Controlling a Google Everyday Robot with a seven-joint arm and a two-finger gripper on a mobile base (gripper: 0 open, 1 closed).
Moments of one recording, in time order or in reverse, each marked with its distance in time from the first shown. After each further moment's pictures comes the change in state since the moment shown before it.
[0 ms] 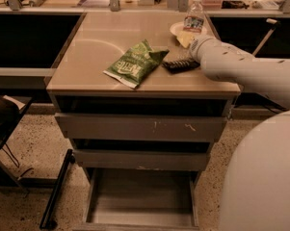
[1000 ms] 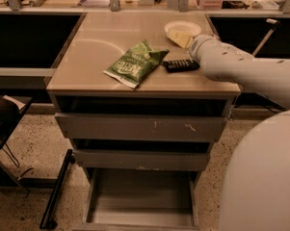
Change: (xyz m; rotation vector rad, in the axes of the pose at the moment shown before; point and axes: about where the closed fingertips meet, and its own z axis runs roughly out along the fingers) arm 0.000 0.000 0.000 0.000 0.000 0.000
